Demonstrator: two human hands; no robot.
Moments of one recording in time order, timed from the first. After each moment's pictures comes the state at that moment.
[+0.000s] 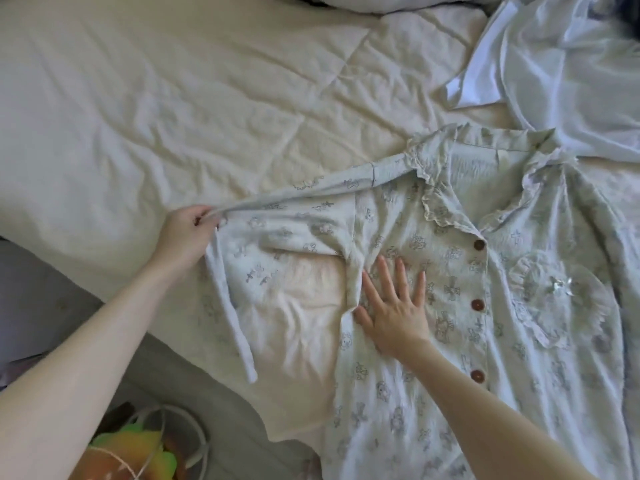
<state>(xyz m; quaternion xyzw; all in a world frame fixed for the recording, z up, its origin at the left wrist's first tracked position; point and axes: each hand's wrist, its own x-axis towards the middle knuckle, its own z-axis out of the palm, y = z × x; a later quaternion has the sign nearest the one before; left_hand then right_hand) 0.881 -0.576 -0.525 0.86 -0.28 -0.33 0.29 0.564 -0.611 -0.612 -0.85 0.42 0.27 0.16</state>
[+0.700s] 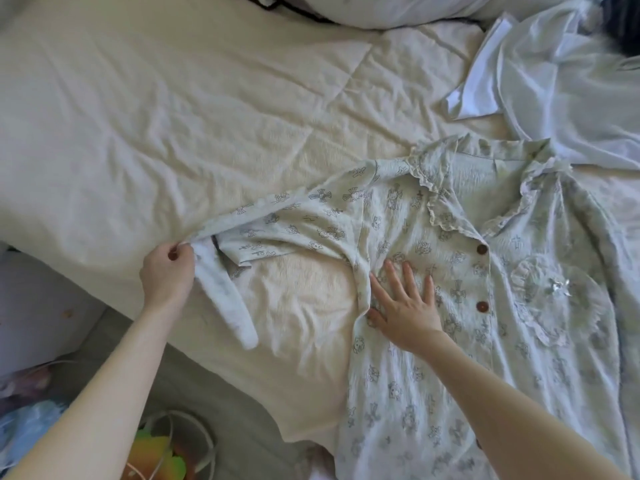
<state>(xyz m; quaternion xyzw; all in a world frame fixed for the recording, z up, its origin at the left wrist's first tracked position) 0.893 -0.530 -0.525 0.93 -0.13 -0.23 0.27 0.569 -0.624 -0.597 -0.83 0.41 0.32 0.19</state>
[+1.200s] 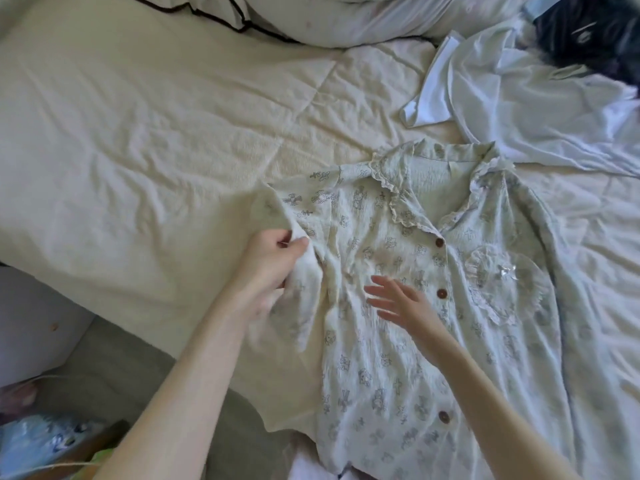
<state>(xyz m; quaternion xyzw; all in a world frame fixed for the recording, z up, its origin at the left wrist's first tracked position) 0.757 -0.602 -0.446 0.75 -0.20 -0.53 0.33 0.538 -0.625 -0.507 -0.43 0.58 -0.05 0.69</state>
